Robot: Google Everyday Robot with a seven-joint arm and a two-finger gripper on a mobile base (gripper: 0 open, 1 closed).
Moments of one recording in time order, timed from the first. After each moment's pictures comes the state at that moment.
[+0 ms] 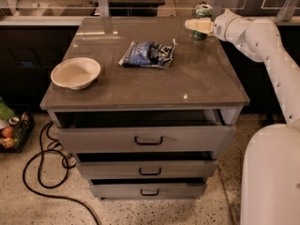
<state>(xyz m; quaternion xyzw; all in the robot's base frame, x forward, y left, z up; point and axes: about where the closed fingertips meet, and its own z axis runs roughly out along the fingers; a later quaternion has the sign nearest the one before) 0.914 -0.241 0.903 -0.18 0.71 0.14 0.67</state>
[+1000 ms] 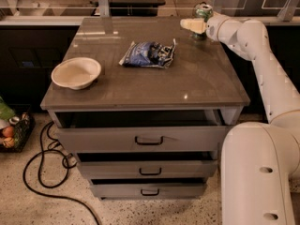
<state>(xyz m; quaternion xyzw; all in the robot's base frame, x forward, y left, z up) 0.939 -0.224 0.887 -0.18 0.71 0.17 0.66</state>
